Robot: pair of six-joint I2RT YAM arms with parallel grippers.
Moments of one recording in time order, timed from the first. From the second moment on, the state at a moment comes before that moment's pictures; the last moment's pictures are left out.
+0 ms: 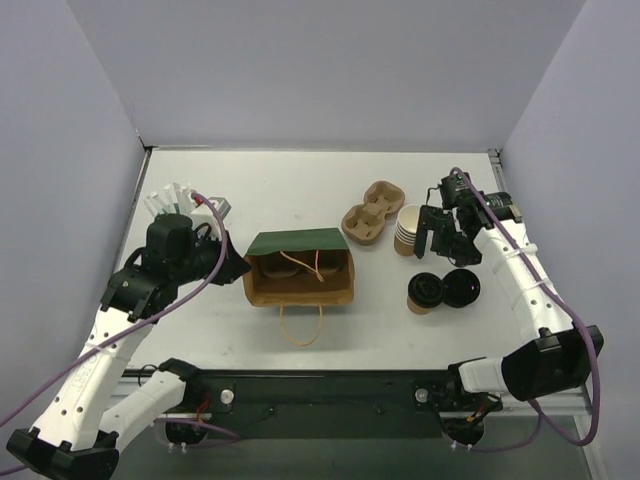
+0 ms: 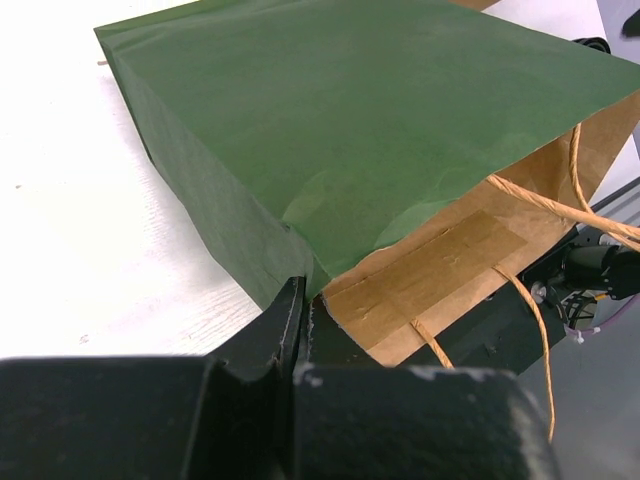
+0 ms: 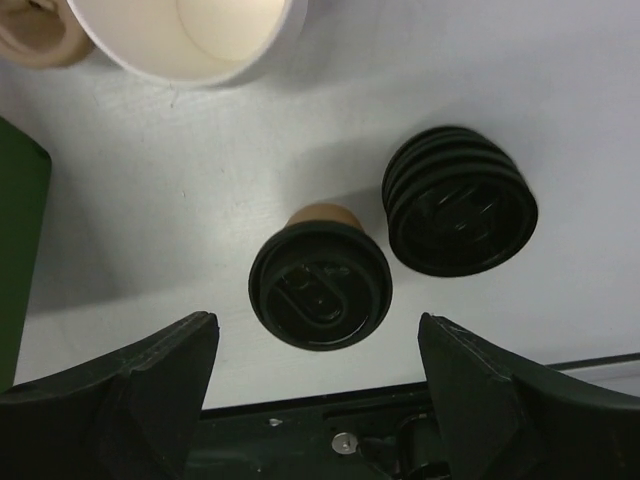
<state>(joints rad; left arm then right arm) -0.38 0.86 1.04 -0.78 0.30 -0.33 0.21 1.36 1.36 -1.19 0.16 0.38</state>
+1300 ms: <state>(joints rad) -0.38 0.86 1.04 -0.80 0.32 -0.34 0.28 1.31 0.99 -1.00 0.17 0.45</state>
